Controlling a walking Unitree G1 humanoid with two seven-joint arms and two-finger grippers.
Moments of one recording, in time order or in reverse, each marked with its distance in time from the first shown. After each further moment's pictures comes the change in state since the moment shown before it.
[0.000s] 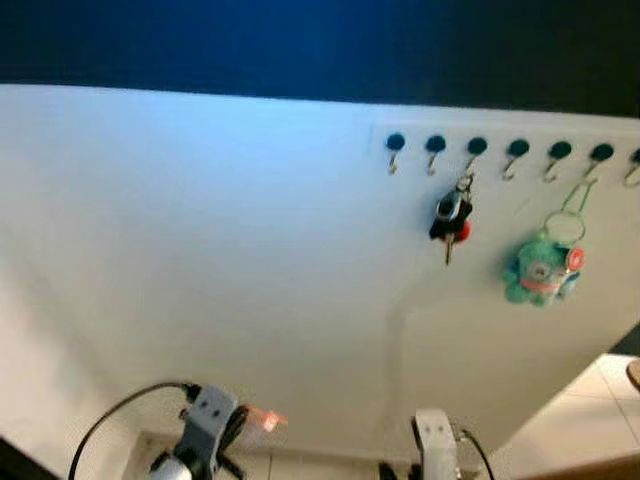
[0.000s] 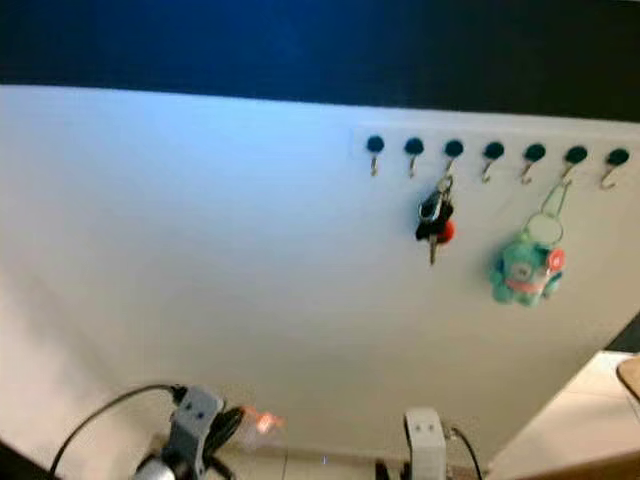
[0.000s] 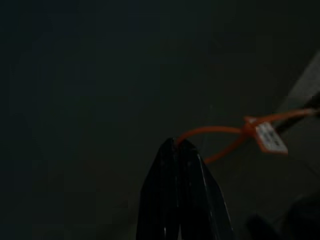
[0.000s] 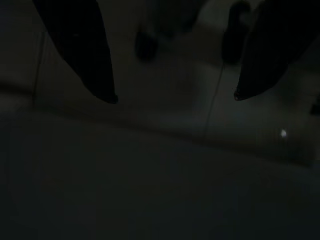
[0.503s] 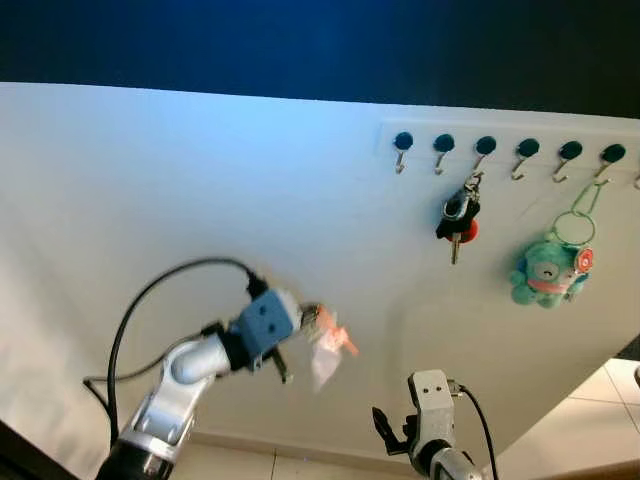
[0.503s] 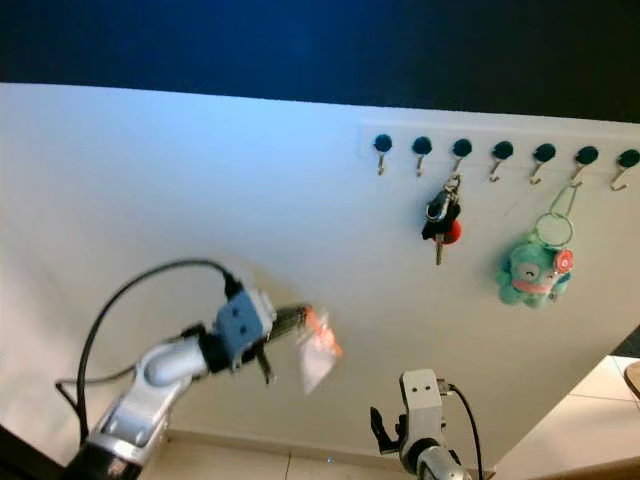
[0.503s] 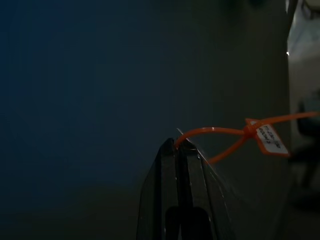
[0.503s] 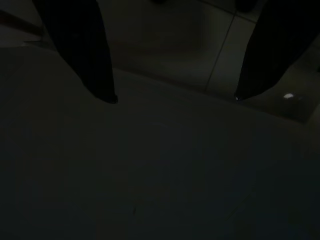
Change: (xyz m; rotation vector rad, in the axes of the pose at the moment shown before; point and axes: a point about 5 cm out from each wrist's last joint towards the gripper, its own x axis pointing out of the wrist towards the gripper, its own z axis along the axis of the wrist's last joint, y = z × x) left arm 0.052 0.020 0.170 0.367 -0.347 -0.176; right arm 0.005 -0.001 0.035 -0.045 -0.199 -0.002
